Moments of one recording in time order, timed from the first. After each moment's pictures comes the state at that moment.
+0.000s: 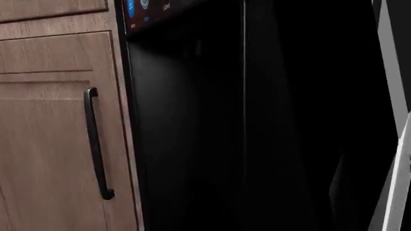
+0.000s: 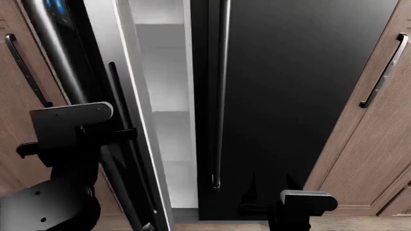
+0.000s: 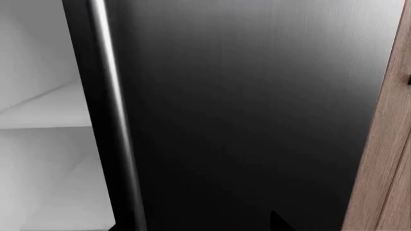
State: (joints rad) left arm -0.84 -0.92 1.00 0.46 -1.07 -0.14 -1.20; right arm 0.03 0.21 -0.25 0.01 0.24 0.00 0.26
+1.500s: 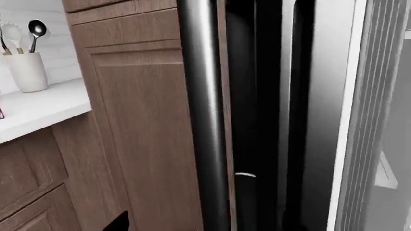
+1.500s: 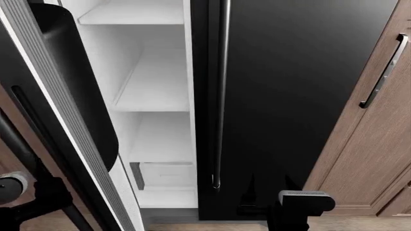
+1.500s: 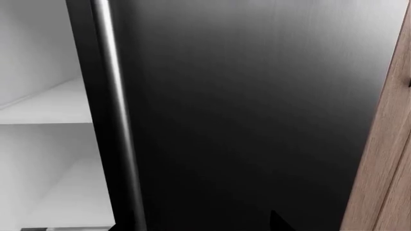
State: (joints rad) left arm -0.39 -1.46 1.04 0.88 -0.97 0.22 -1.51; right arm 0.04 0.23 -0.28 0.02 0.25 -0.01 0.29
